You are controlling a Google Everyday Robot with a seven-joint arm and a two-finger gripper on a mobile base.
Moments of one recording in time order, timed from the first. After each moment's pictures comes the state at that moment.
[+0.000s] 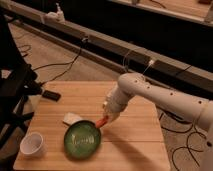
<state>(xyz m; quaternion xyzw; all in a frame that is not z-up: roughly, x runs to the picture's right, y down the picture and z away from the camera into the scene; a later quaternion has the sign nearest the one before) 0.012 0.153 0.768 -0.33 -0.29 -0.13 0.89</state>
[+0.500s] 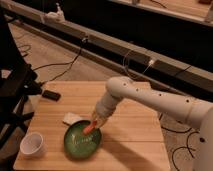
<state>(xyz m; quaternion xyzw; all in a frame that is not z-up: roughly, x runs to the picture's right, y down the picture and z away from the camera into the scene) -0.061 0.186 0.748 -0.35 -0.36 -0.18 0.85</state>
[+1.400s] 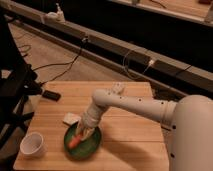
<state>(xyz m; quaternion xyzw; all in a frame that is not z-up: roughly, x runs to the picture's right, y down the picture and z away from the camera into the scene) -0.124 0.241 0.773 -0.39 -0.42 -0.18 0.80</state>
